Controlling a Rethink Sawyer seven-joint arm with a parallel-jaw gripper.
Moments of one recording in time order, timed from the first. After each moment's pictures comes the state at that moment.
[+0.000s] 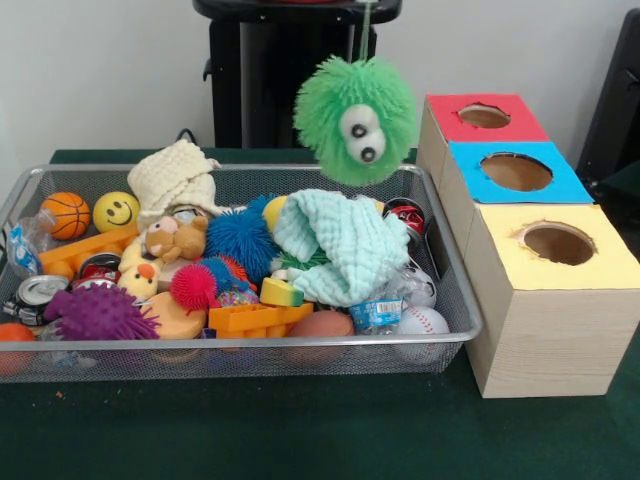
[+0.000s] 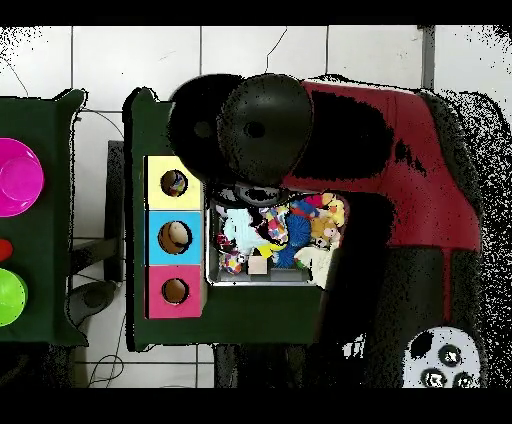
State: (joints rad) arm -0.25 -0.93 0.12 1.16 -0.15 1.37 1.73
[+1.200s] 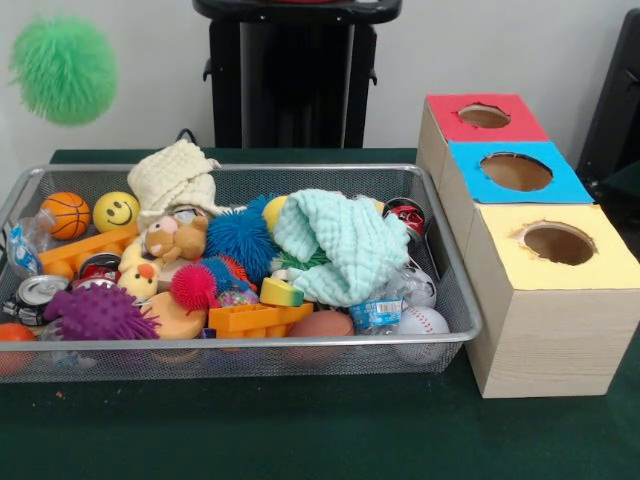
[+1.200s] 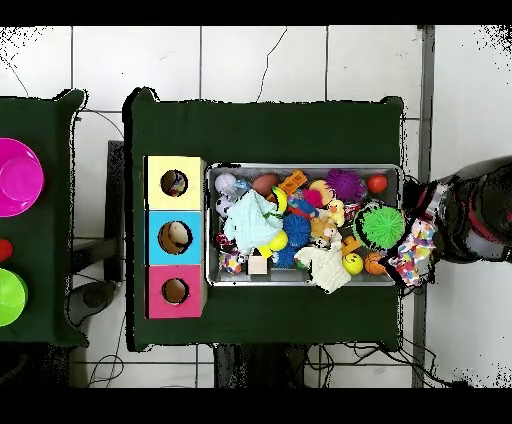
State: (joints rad) arm -0.67 -0.95 0.14 1.26 -0.19 1.34 1.65
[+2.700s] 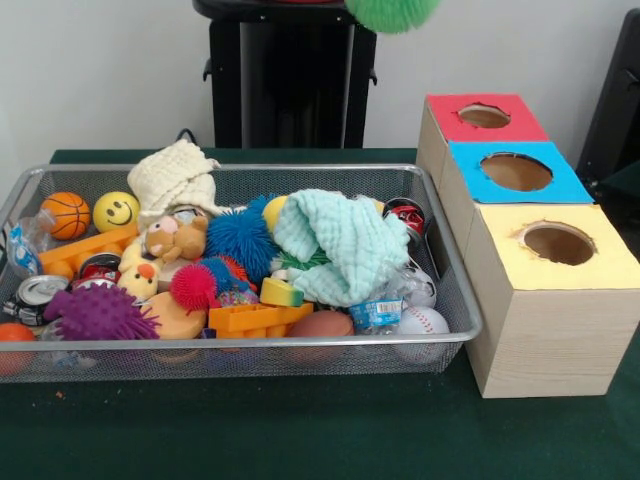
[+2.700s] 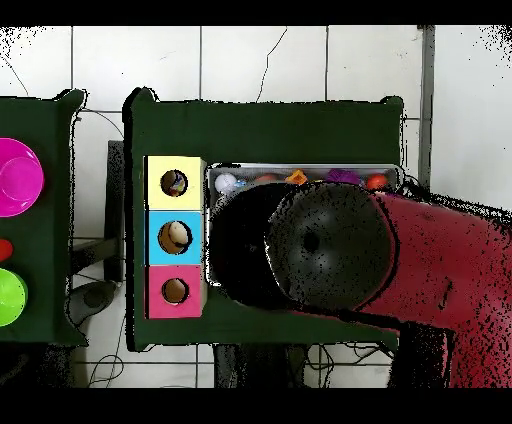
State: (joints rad) arm -0.38 -1.20 0.13 1.47 -0.06 1.34 1.65
